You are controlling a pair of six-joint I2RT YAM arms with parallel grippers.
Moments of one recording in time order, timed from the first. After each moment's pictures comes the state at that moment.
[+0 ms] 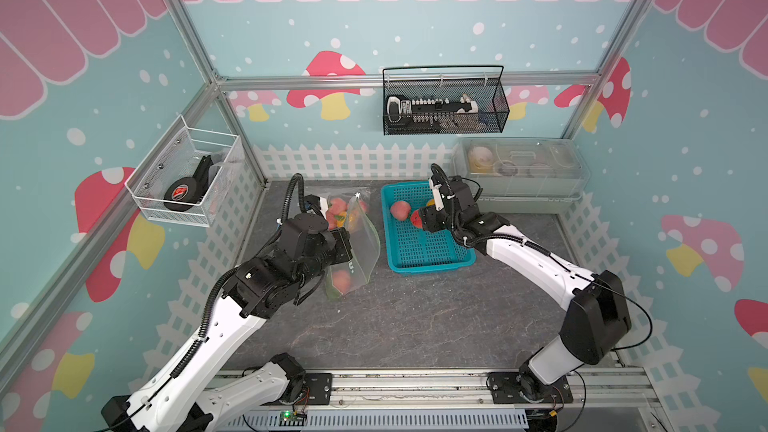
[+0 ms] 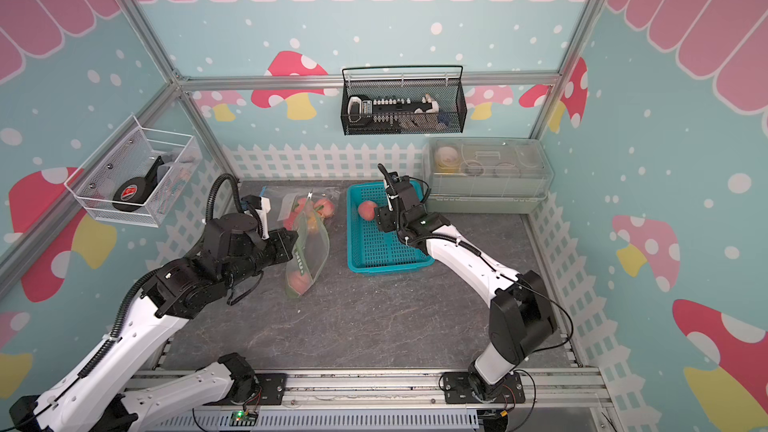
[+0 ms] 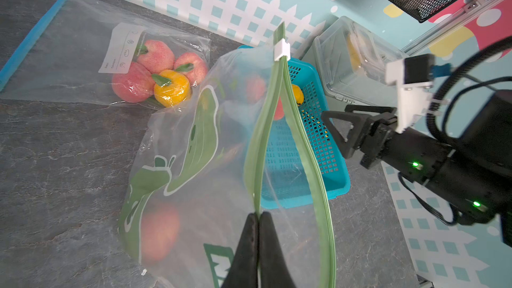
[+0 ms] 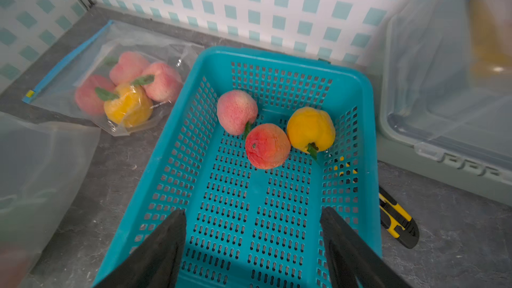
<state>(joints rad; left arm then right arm) -0.62 0.98 1.23 -0.82 -0.20 -0.67 0.57 1.64 1.34 -0.36 0.16 0.16</state>
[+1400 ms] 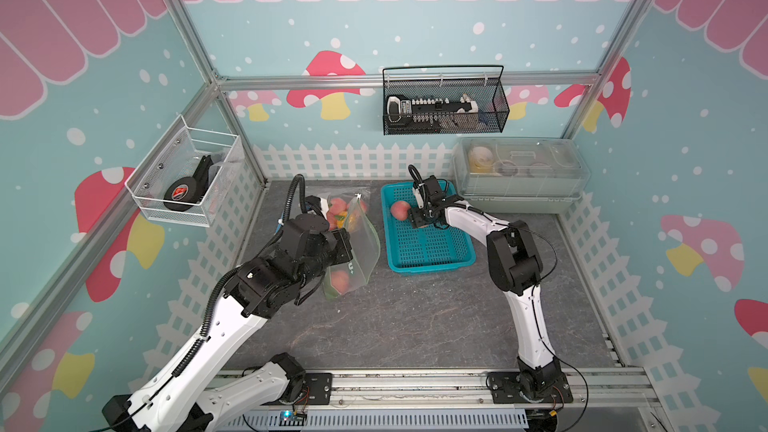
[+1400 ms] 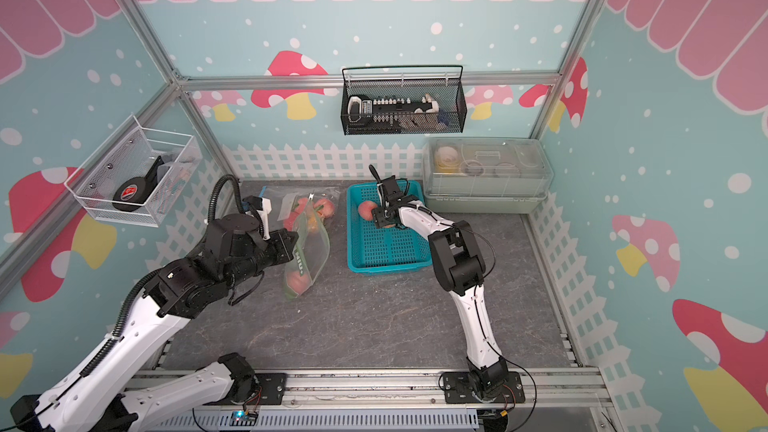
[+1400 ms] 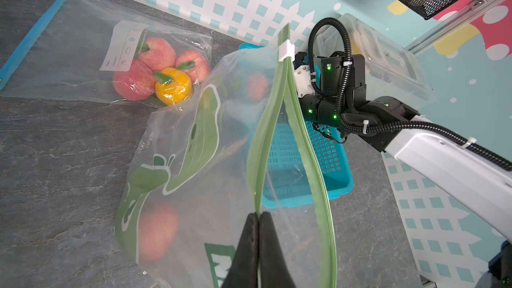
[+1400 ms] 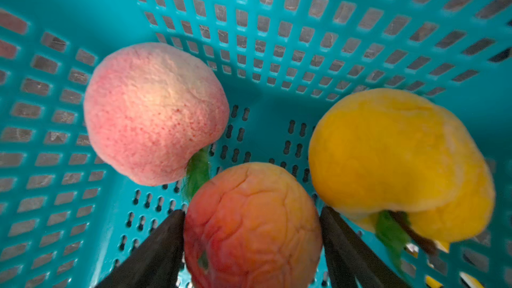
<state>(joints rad) -0.62 0.98 1.22 -0.81 -0.20 -0.67 0.47 2.28 1.84 -0.50 0.06 0.09</state>
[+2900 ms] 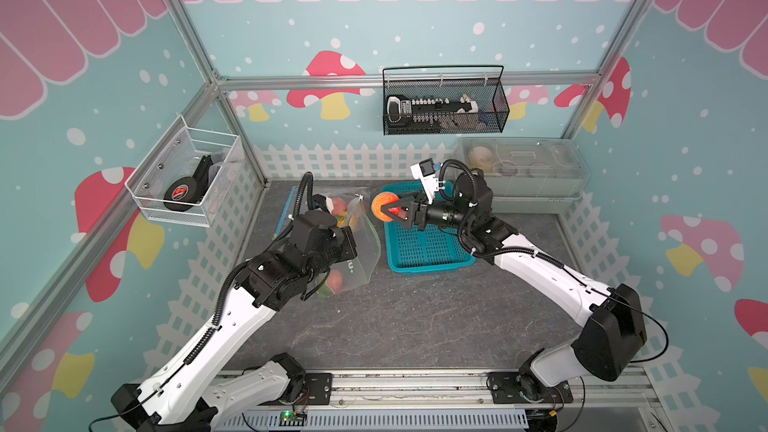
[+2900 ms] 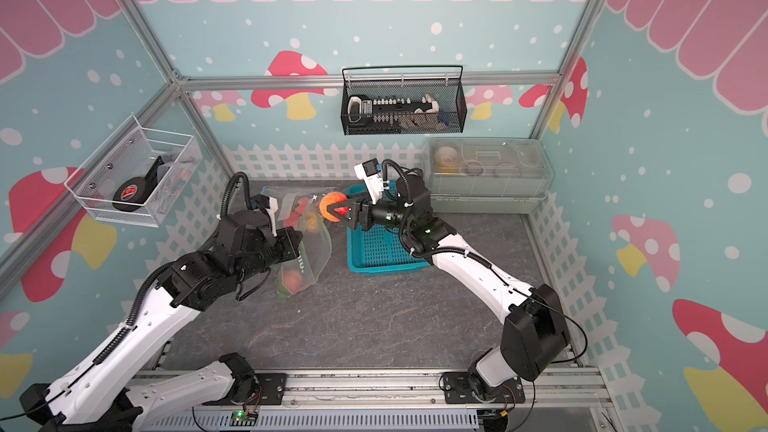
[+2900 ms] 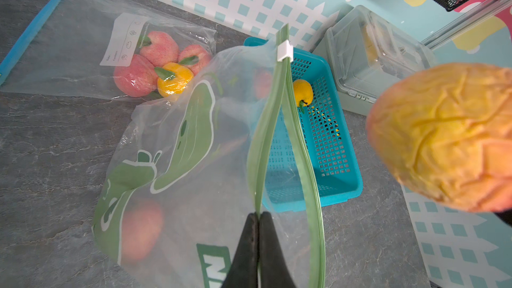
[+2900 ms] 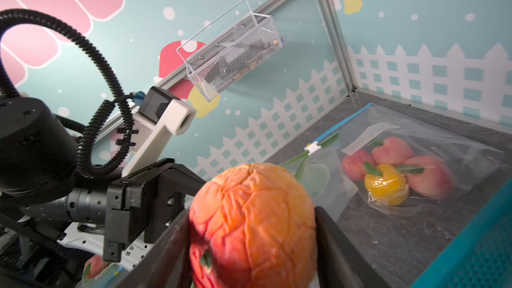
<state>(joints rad) -0.62 1.03 1.22 -0.80 -0.20 -0.68 0.64 1.50 1.28 0.18 -0.69 0.49</state>
